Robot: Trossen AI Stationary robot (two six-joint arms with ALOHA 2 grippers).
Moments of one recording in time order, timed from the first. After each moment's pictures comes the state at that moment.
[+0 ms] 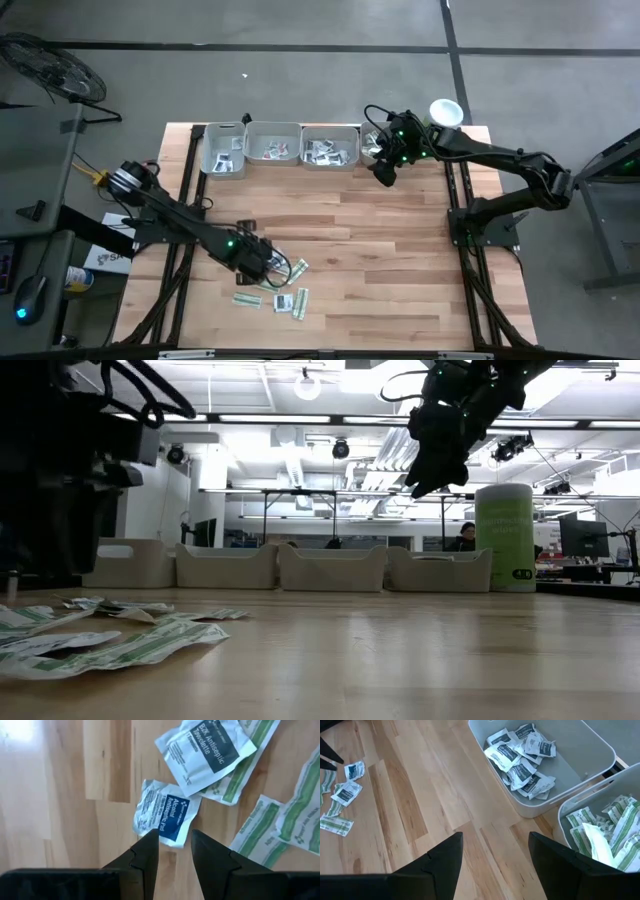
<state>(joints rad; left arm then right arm) -0.53 1.55 0.89 -0.82 -0.28 -0.55 -0.54 1.29 0.97 -0.51 -0.22 0.09</state>
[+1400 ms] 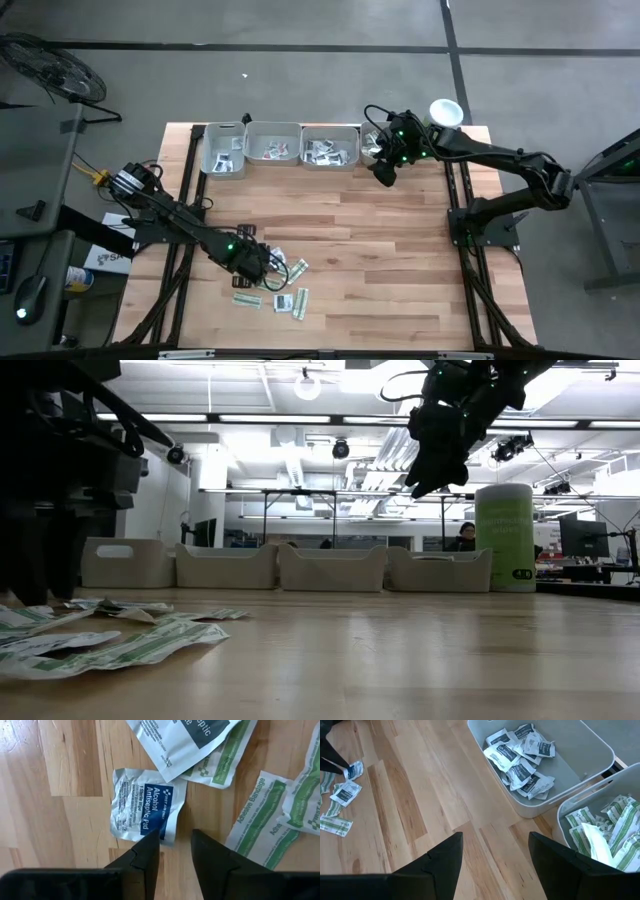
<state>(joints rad) -0.53 1.59 0.80 -0.72 -0.26 -0.49 -0.54 1.29 0.97 -0.51 -0.22 0.09</state>
